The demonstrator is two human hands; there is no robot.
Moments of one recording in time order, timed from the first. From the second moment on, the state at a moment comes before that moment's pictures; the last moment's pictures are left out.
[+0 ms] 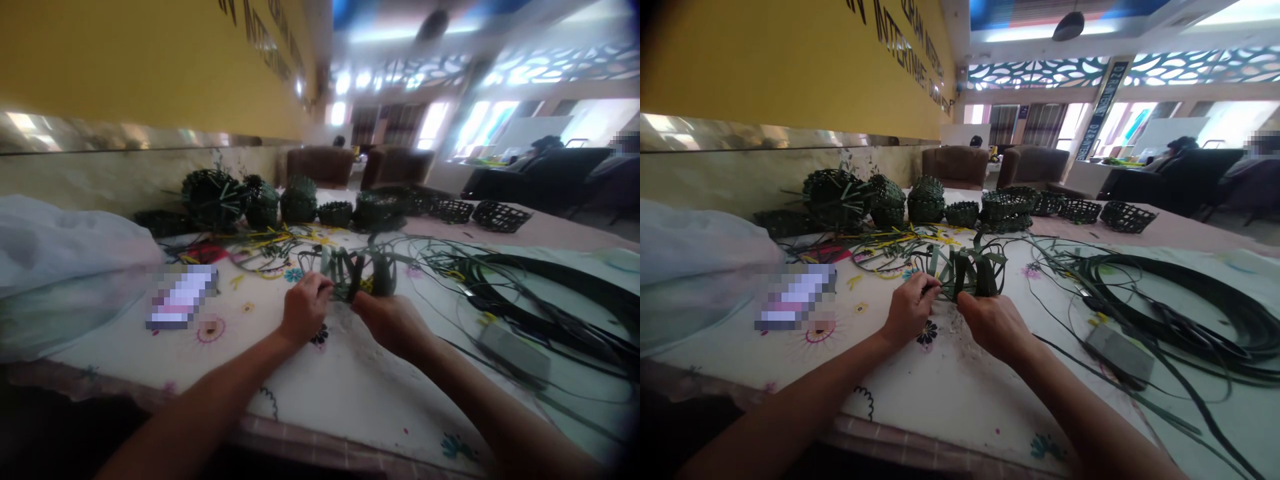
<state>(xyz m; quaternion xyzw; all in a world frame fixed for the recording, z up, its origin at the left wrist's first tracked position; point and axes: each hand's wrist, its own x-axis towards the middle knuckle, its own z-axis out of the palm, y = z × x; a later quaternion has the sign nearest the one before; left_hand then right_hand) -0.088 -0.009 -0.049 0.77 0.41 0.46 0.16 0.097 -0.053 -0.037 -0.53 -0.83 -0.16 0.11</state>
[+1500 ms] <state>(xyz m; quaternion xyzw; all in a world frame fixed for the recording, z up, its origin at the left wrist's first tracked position) -0.099 -0.005 -0.045 0.80 0.29 0.49 0.21 0.102 -0.051 -0.028 -0.54 -0.78 -0.06 0.31</state>
